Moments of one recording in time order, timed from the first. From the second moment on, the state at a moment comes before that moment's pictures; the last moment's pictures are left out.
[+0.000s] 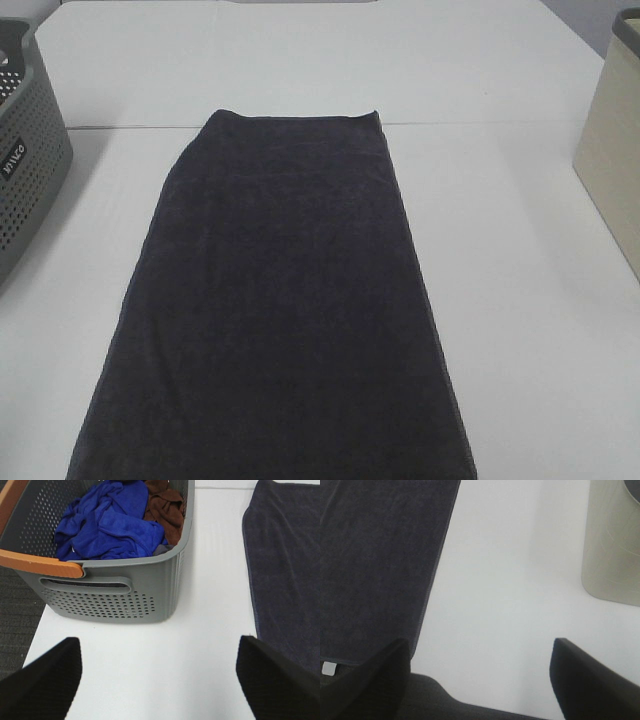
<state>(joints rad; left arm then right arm) 0.04 0.42 -0.69 0.10 0.96 -0.10 0.14 0.37 -0.61 0.05 1.05 0.00</state>
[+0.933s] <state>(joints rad) 0.04 -0.01 -0.51 0.00 1.05 0.04 0.14 0.01 -0.50 0.02 1.05 -0.05</state>
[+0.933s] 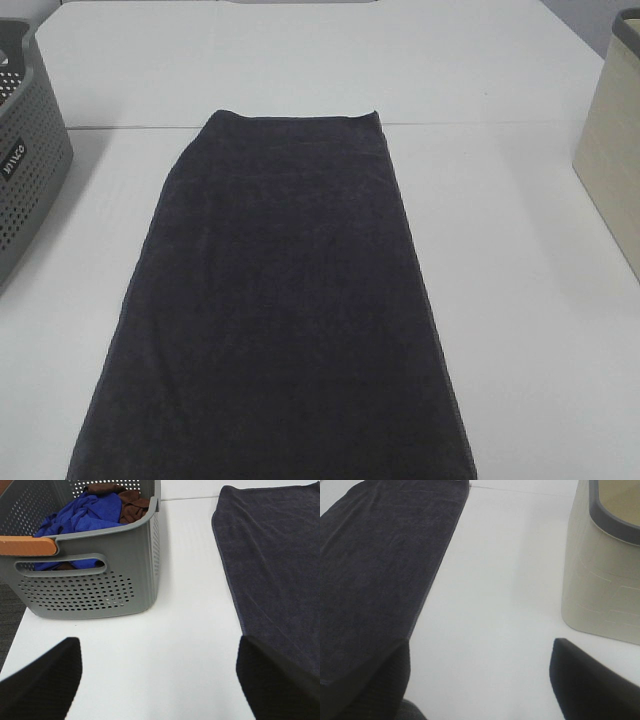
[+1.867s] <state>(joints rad) 0.04 -0.01 -0.51 -0.05 1.05 0.00 0.14 0.01 -0.50 -0.03 1.05 -0.05</state>
